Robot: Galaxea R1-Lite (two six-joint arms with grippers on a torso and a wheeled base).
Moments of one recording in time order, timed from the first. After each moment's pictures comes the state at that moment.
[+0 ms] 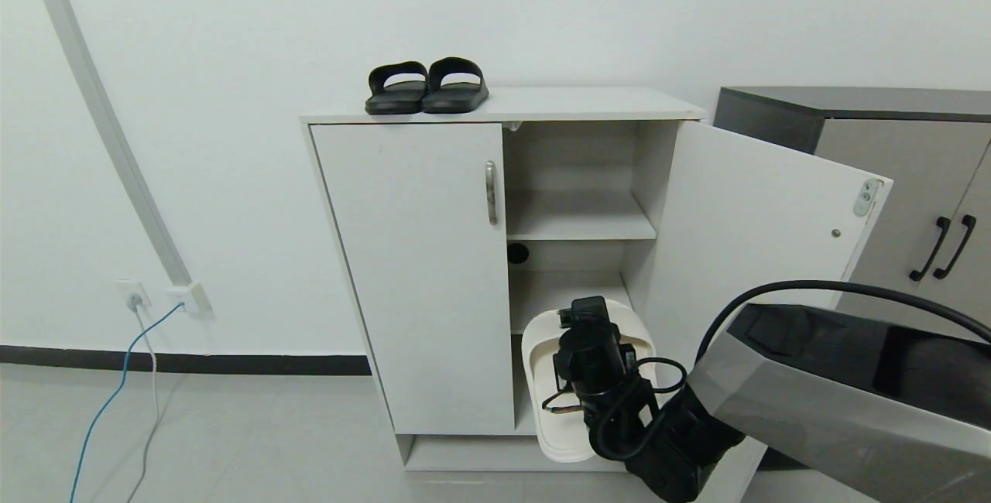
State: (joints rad) left arm 0.00 0.00 0.00 0.00 -0.01 -0.01; right arm 0.78 2.38 -1.09 -0.91 -0.73 0.18
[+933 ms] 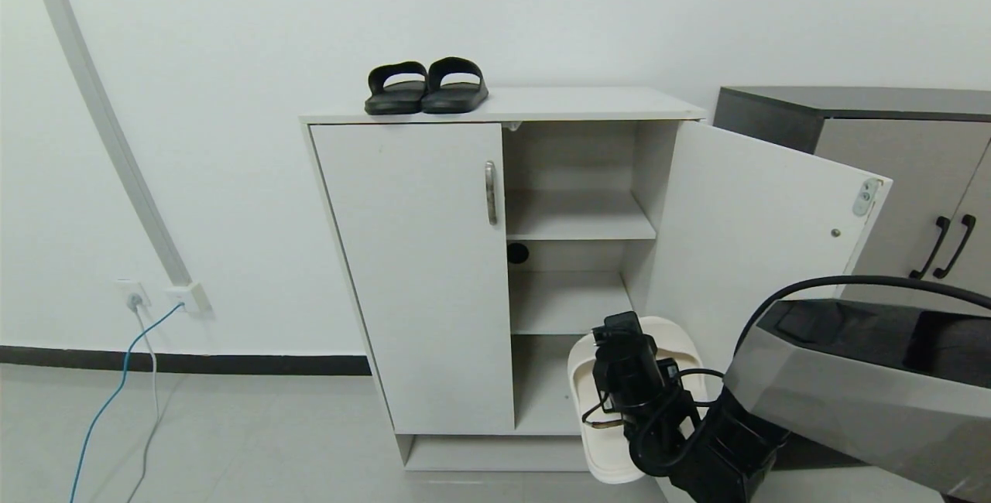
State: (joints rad) left arm 0.00 0.00 0.00 0.00 -0.01 -0.01; right arm 0.72 2.33 -0.90 -0.91 -0.77 0.10
